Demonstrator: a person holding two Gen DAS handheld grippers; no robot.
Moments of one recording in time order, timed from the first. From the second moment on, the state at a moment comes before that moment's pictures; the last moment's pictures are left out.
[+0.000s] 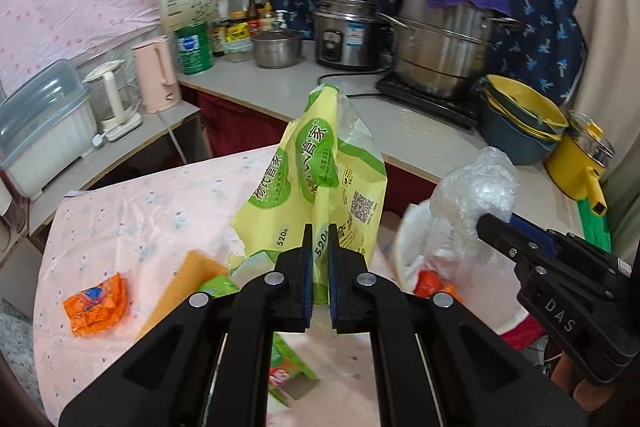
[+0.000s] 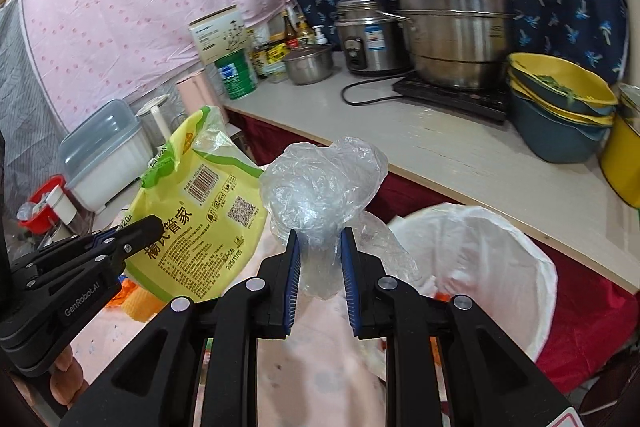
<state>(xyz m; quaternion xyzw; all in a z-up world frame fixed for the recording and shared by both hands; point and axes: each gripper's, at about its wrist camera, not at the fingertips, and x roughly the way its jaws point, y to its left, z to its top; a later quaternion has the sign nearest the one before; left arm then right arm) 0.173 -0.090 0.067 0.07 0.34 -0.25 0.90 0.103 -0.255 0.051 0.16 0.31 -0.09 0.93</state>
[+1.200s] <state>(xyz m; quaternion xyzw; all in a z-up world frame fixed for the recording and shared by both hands) 0.123 -0.220 0.020 0.13 0.37 -0.33 0.86 0.024 -0.362 0.012 0.22 0.31 -0.18 0.91</state>
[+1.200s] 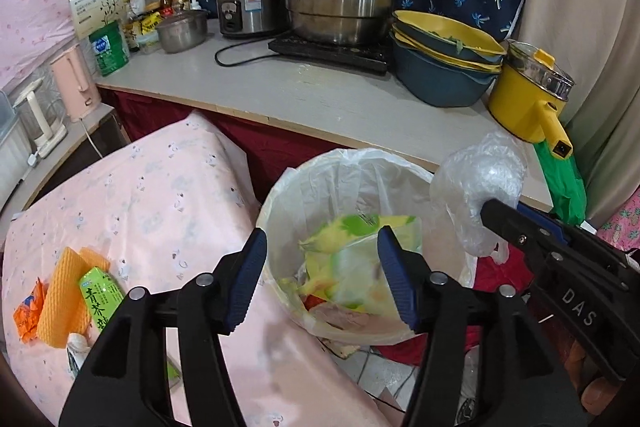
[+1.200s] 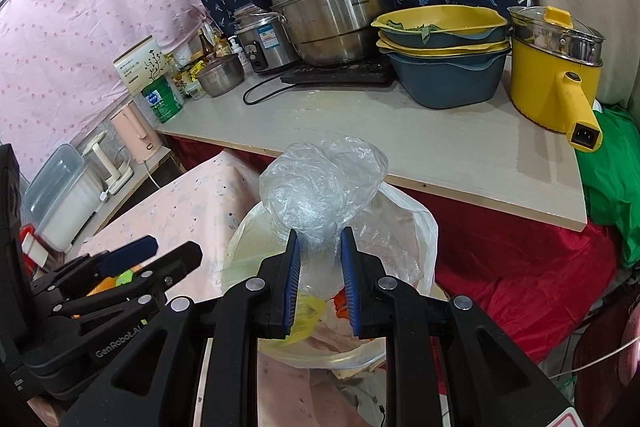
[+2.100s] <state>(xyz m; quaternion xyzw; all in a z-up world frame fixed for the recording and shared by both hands) 0.145 -0.182 0.026 0.10 0.37 -0.29 0.88 0.055 -0.334 0.017 0.20 0.32 -0.16 0.91</state>
